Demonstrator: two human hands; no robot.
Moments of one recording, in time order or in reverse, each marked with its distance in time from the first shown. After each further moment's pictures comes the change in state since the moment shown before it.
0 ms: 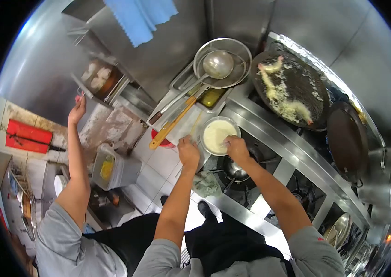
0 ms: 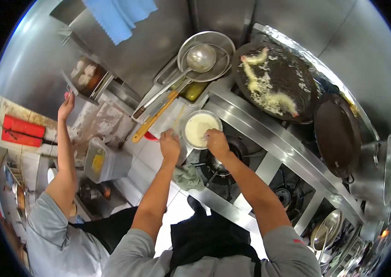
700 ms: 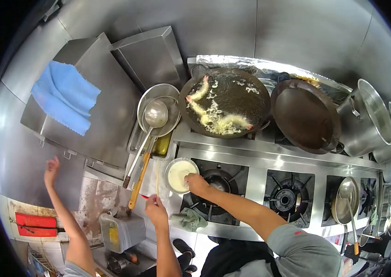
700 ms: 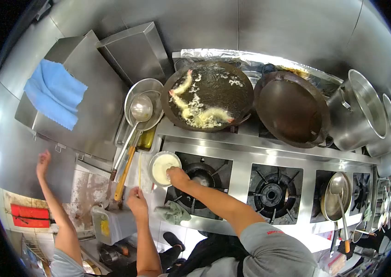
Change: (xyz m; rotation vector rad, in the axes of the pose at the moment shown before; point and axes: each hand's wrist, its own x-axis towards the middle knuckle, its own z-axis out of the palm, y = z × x) left_hand -0.012 0.057 -0.088 -0.068 -0.070 -0.008; right_hand -0.010 0.001 0.010 0.044 0.005 0.060
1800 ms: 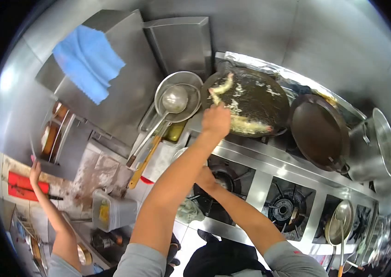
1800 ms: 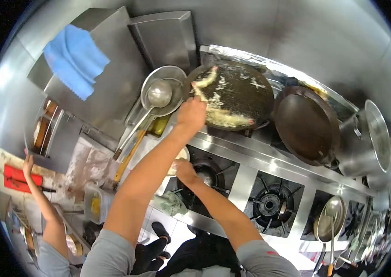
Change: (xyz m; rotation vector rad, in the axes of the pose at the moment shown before) left_hand 0.118 0.266 0.098 0.408 -0.247 0.855; right_hand 0.004 0.019 0.027 -0.158 0.028 -0.005
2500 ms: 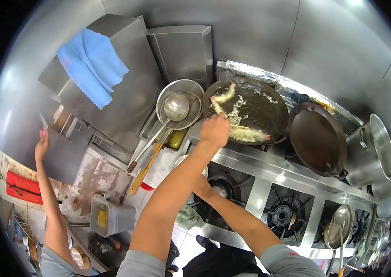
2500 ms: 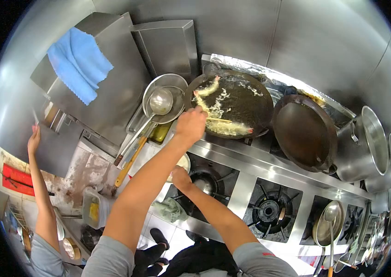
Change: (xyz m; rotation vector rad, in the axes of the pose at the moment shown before) left_hand -0.014 -0.007 -0.015 -0.029 0.018 0.058; right_hand 0.012 -0.020 0.011 0.044 0.032 -0.139
